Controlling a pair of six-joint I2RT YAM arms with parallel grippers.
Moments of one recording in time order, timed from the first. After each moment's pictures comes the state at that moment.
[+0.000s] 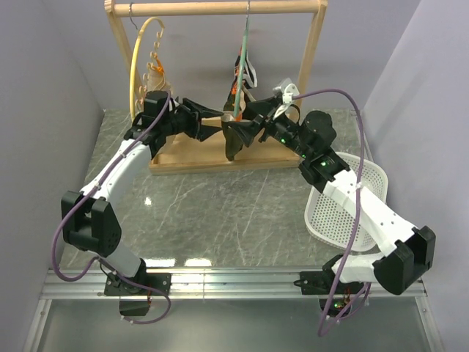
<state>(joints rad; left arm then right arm) -0.30 1.59 1.42 -0.19 0.61 -1.57 0.56 1.30 1.22 0.28 -0.37 0.09</state>
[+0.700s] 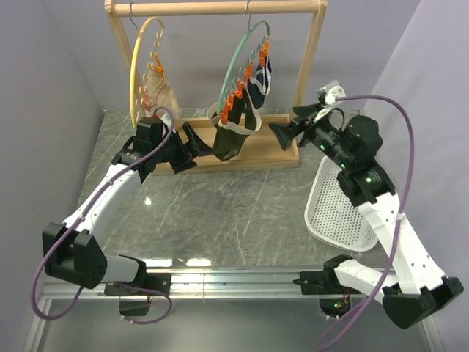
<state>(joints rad) -0.29 1.35 1.15 -0.40 0.45 -0.86 0.39 1.06 1.26 -0.12 -0.32 0.06</state>
